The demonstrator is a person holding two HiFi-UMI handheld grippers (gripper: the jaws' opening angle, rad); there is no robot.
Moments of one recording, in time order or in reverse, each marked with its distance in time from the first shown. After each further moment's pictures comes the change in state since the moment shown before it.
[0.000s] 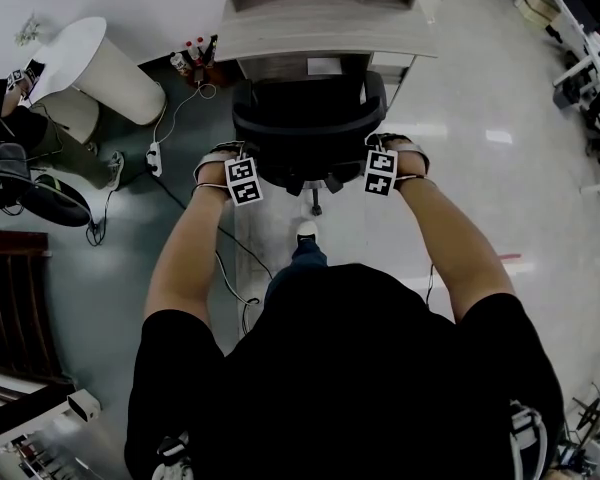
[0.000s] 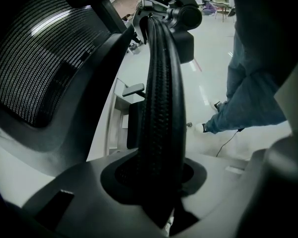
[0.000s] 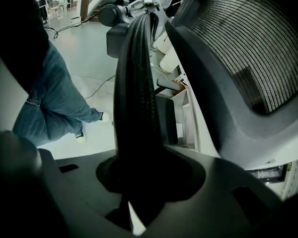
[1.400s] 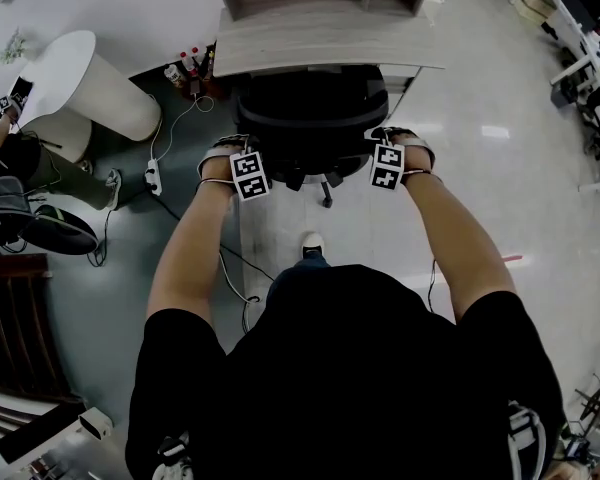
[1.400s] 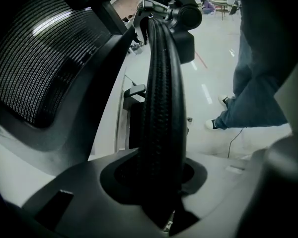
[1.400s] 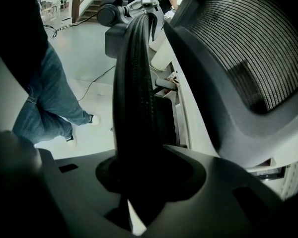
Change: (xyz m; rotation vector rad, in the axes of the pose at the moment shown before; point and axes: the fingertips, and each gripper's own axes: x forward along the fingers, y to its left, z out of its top) left arm 0.045 0.106 -0.029 0.024 -0.020 0.025; right arm 0.048 -0.097 0.019 0.042 0.009 -0.022
